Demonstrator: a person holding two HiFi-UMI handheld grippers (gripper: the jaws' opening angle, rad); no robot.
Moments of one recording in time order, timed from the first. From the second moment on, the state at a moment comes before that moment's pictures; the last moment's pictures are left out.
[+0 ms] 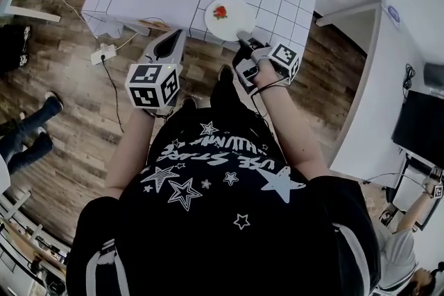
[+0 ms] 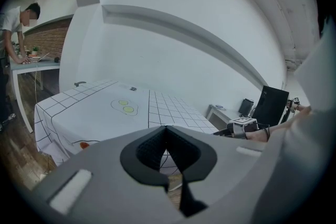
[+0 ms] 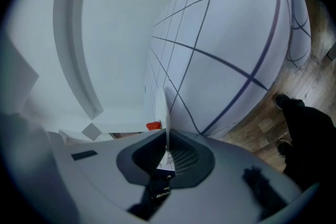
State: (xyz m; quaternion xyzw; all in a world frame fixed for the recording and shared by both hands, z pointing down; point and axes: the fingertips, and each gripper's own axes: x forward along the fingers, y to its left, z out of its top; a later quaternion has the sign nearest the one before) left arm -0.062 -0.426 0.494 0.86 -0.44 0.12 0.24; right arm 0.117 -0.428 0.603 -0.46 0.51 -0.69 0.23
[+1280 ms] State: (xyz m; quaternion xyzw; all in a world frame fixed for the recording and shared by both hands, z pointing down) left arm -0.072 -0.409 0.483 0.87 -0.43 0.10 0.23; right arm 0.115 -0.430 0.605 -0.51 0.56 -0.64 0.11
